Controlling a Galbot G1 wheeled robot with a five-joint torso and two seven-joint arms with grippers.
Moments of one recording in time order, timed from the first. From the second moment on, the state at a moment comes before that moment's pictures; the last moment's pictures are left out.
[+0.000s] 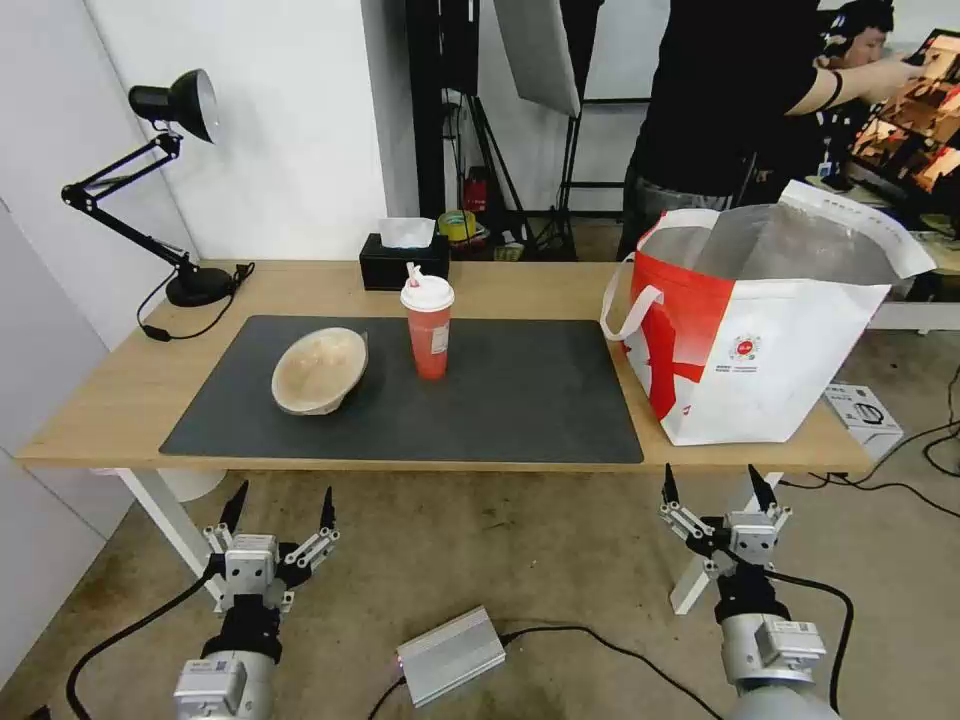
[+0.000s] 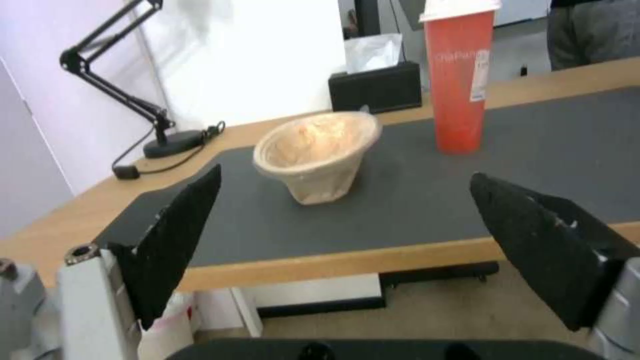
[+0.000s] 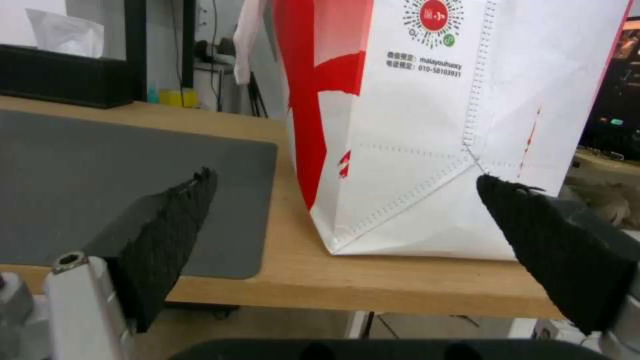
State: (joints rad) left arm 1.84 -1.57 -0.64 -2.31 0.12 -0.09 0.03; right arm -1.70 1.06 0.41 2.14 0.14 0.17 0.49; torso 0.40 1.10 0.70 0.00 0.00
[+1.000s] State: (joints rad) left arm 1.84 -1.56 -0.64 -2.31 0.13 -0.09 0.03; right arm -1.71 1.05 0.40 2.13 0.14 0.16 0.49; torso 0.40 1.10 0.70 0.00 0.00
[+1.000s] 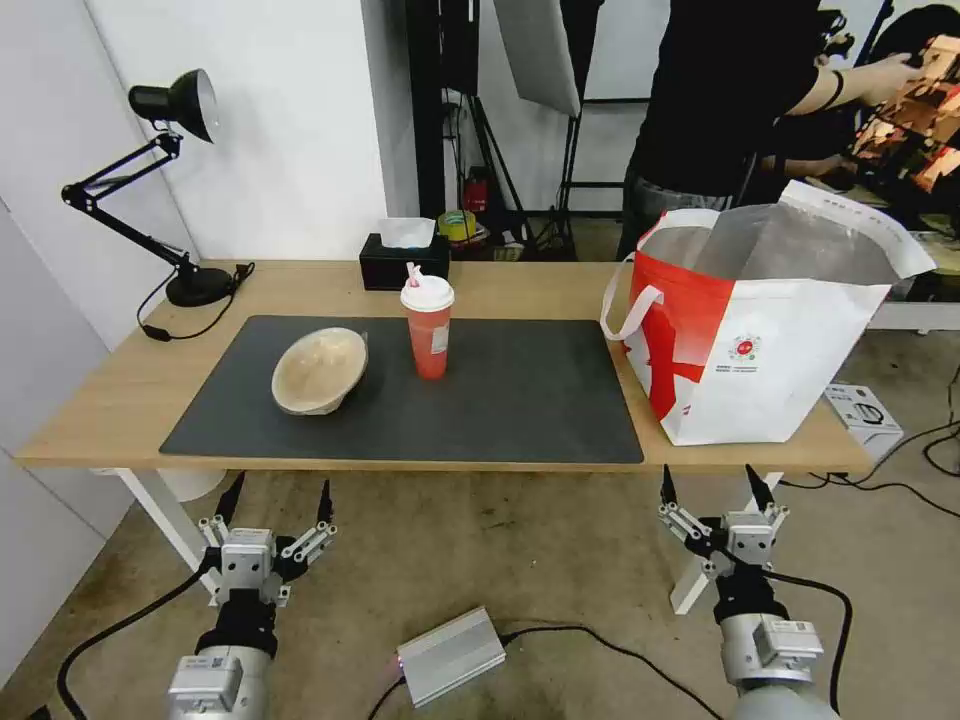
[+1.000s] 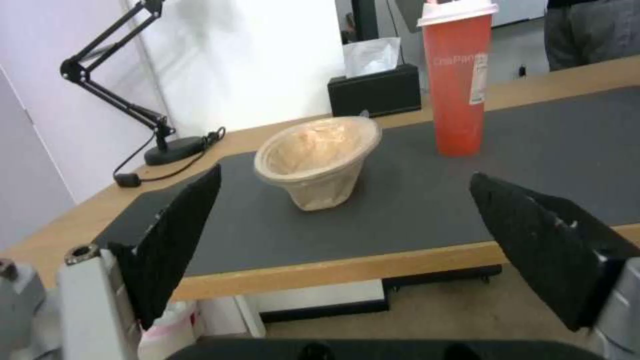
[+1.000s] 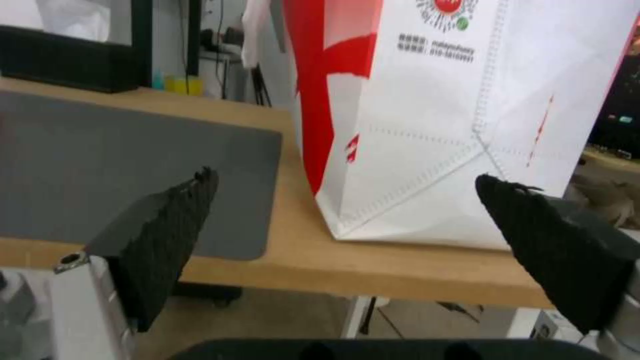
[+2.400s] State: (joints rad) left arm 1.84 -1.56 -0.65 -2.30 0.13 -0.09 0.03; right arm -1.71 1.01 0.40 2.16 0.21 0.04 0.39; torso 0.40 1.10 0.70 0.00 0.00
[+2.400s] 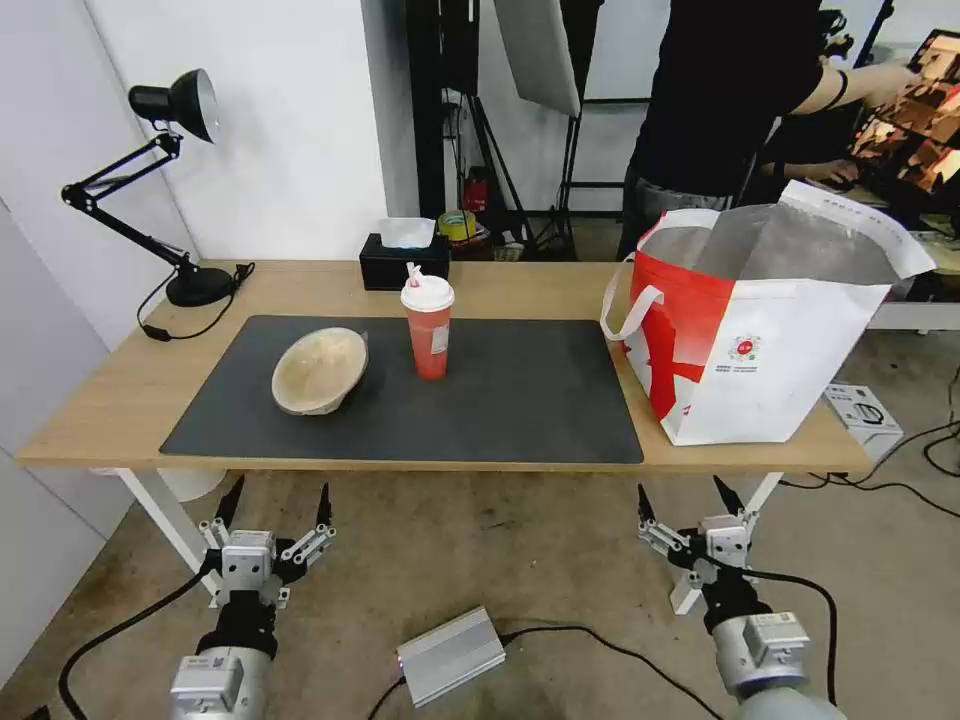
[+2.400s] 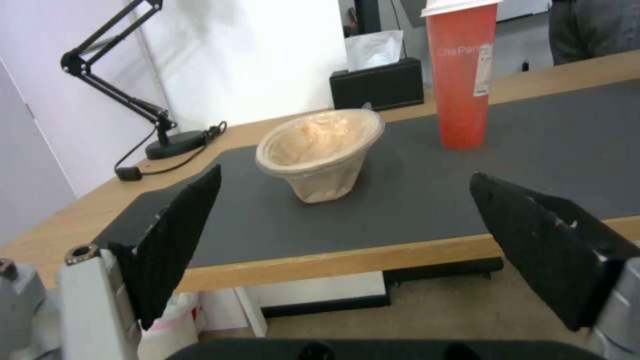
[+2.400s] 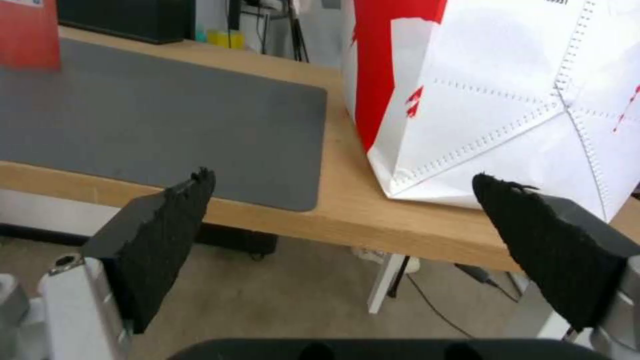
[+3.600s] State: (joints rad) left arm 1.83 -1.55 -0.64 -2.29 0.12 -0.09 0.03; right arm -1.55 0.87 0.36 2.27 0.37 0.00 0.34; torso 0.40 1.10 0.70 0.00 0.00
